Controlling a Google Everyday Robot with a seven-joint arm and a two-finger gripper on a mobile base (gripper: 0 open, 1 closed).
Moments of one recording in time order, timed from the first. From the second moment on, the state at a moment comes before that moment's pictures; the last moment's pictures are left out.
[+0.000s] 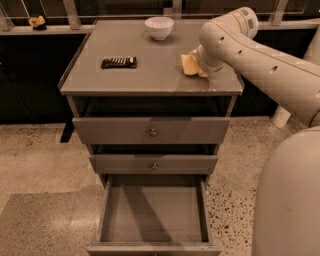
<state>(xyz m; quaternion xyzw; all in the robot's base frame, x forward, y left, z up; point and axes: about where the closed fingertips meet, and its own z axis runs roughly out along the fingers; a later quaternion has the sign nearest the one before) 0.802 -0.177 0.829 -0.79 0.50 -0.29 0.20</state>
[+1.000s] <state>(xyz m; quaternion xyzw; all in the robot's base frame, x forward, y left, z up) 0.802 -0.177 0.829 -0.79 0.50 -0.29 0.20</state>
